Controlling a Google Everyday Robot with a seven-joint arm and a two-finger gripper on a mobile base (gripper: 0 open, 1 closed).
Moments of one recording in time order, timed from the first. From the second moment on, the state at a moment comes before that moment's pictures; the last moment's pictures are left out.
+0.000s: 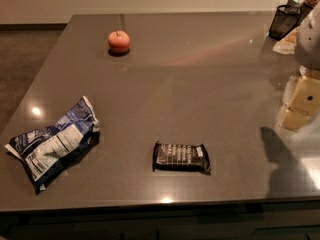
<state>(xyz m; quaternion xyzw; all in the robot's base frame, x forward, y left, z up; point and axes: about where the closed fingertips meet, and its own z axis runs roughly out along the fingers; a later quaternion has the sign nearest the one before) 0.438 -0.216 0.978 -0.60 0.78 -0.04 0.16</state>
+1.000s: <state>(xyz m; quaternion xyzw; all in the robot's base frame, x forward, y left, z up) 0.491 -0.192 0.994 -0.59 0.78 0.00 0.22</state>
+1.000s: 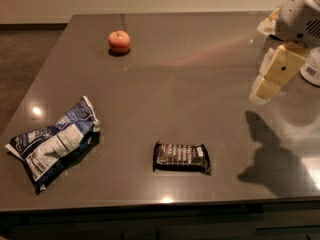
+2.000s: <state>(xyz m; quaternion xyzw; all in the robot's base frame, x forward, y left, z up) 0.610 -0.109 0.977 -0.53 0.79 0.04 0.29</state>
